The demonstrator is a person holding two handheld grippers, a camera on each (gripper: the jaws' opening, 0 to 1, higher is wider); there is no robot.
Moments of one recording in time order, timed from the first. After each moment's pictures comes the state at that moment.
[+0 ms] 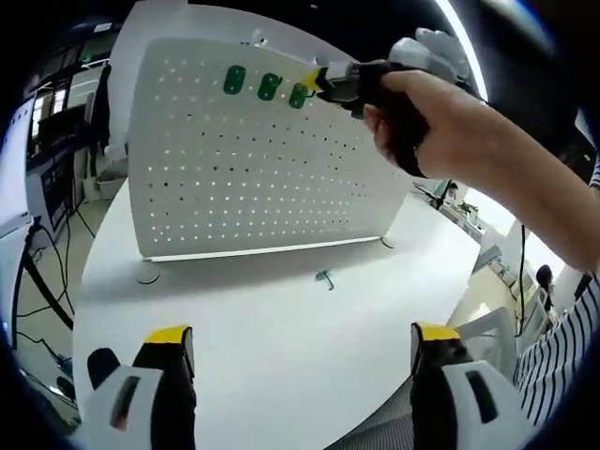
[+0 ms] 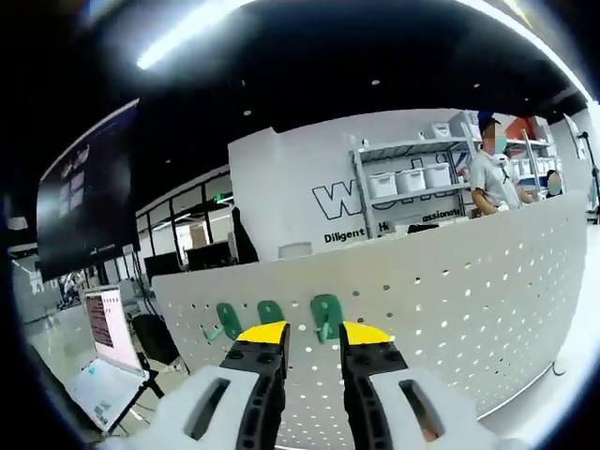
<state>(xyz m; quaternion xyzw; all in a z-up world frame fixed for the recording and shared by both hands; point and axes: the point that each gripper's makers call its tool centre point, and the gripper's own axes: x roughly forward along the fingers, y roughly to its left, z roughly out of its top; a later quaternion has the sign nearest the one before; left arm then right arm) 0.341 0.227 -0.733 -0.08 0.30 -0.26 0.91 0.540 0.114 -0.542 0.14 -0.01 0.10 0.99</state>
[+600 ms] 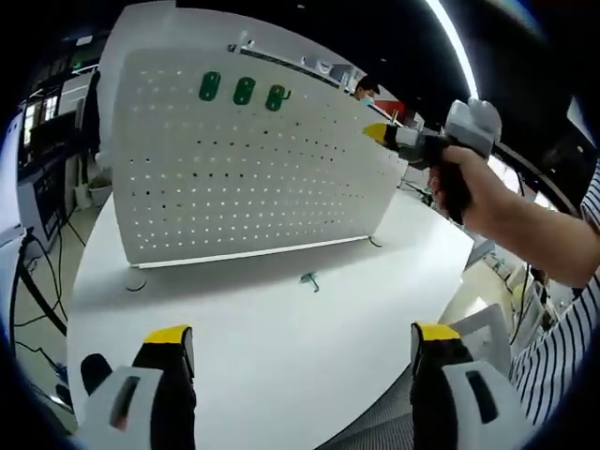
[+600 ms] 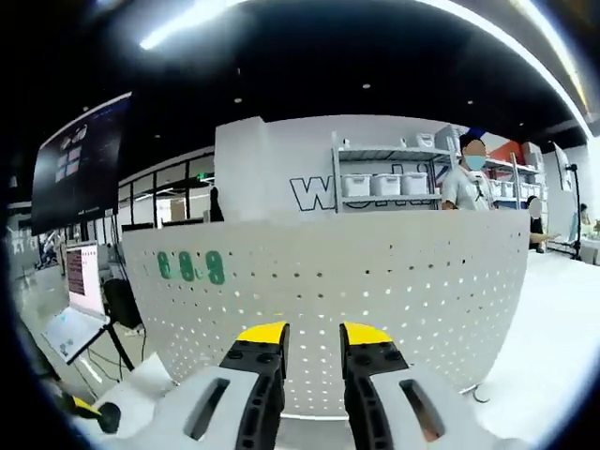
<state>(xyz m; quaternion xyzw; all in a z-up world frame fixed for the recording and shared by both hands) 0.333 0.206 -0.725 -0.07 0.30 -0.28 0.91 0.492 -0.007 -0.605 0.00 0.07 0.06 1.00</state>
